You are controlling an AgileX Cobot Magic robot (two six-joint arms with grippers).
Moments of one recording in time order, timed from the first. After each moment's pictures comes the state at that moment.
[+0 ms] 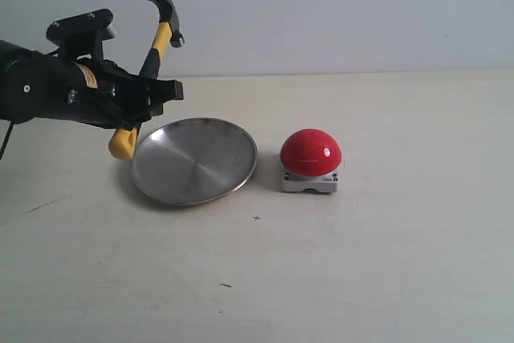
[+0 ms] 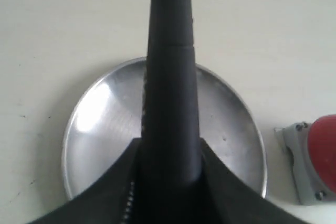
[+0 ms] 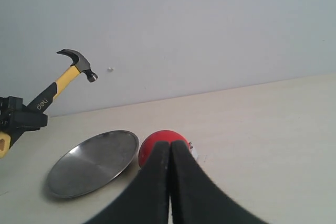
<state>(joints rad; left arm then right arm) -0.43 1.75 -1.02 0.09 0.05 -0.47 0.34 0.17 0.00 1.38 -0.14 -1.06</state>
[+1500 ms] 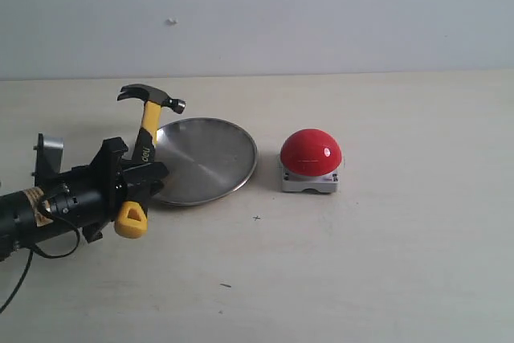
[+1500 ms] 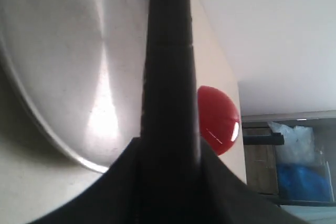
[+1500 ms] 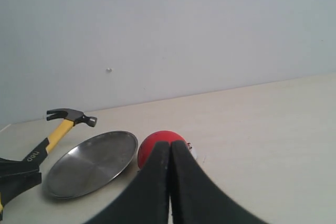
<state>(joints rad) -0.18 2.05 -0.58 0.72 -1.12 -1.46 0.34 0.17 0.00 1.38 -0.14 -1.06</state>
